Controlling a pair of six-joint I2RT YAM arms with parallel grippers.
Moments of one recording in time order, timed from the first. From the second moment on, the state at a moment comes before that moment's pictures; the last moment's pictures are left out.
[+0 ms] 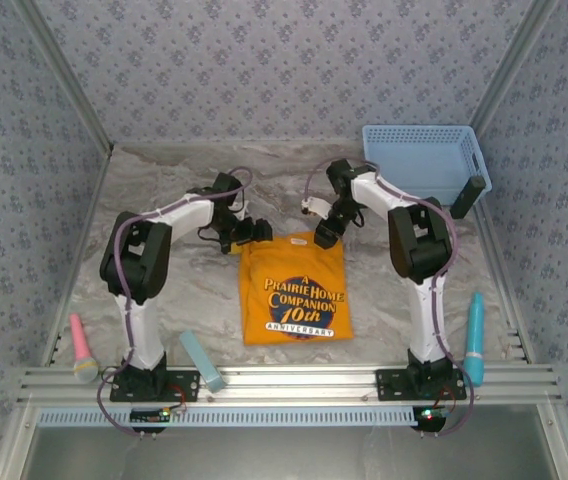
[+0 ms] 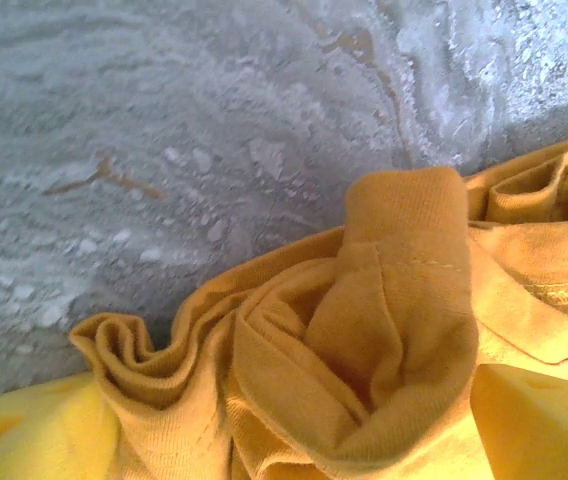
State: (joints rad) left arm -0.40 1.98 1.36 -0.67 0.45 -0.47; right arm 0.35 2.20 1.71 -1.00 -0.38 -0.78
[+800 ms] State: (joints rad) left arm -0.38 1.90 1.67 -0.75 0.63 0.00; right arm 0.28 1.95 1.77 -0.92 -0.57 -0.82
